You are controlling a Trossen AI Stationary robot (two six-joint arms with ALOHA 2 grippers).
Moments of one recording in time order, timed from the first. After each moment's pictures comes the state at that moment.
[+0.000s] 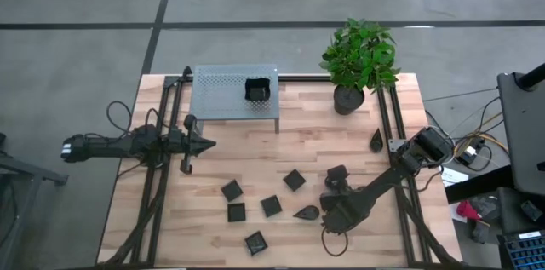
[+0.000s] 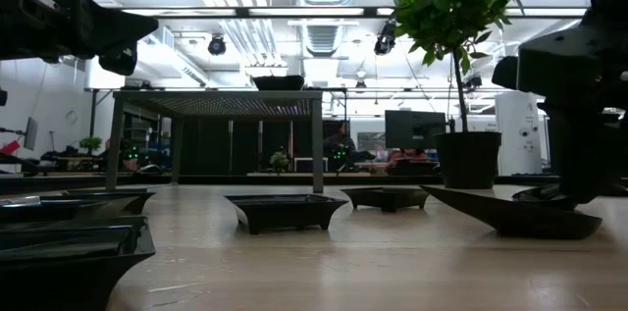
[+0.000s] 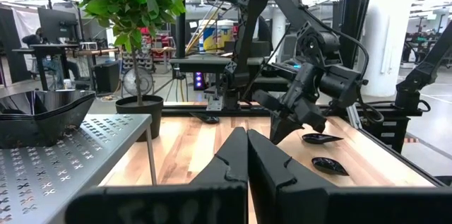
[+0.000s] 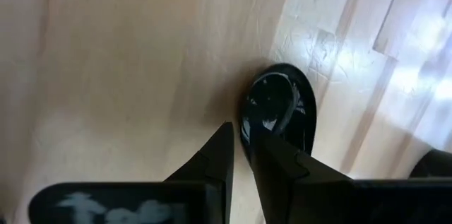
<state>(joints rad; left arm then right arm) 0.00 0.13 0.01 0.18 0.00 0.00 0.65 1.87 1.09 -0.98 0.42 0.44</state>
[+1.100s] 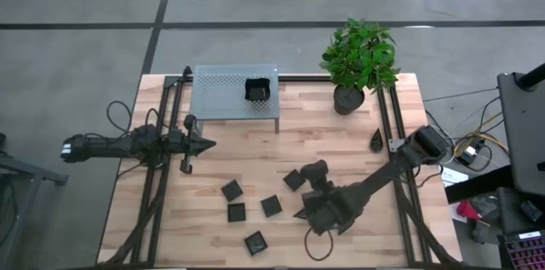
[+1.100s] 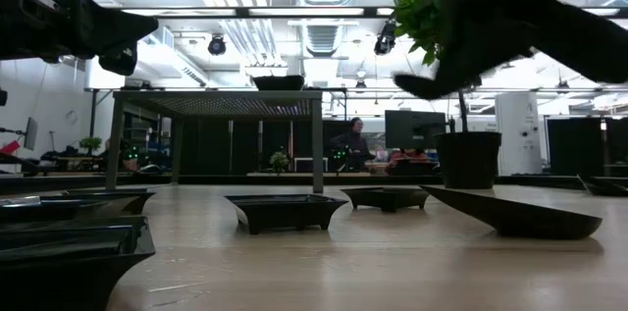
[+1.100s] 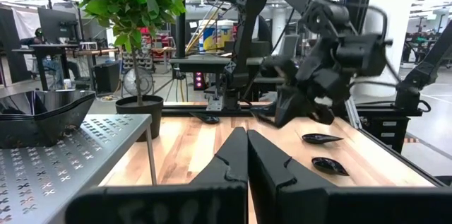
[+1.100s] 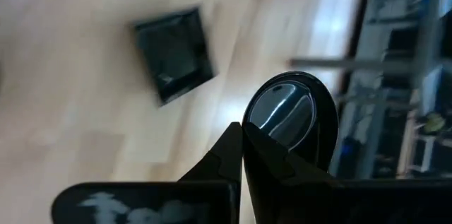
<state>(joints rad) 0.00 0.13 0.01 0.18 0.00 0.00 0.59 1.87 1.32 -0.96 0.79 0.14</state>
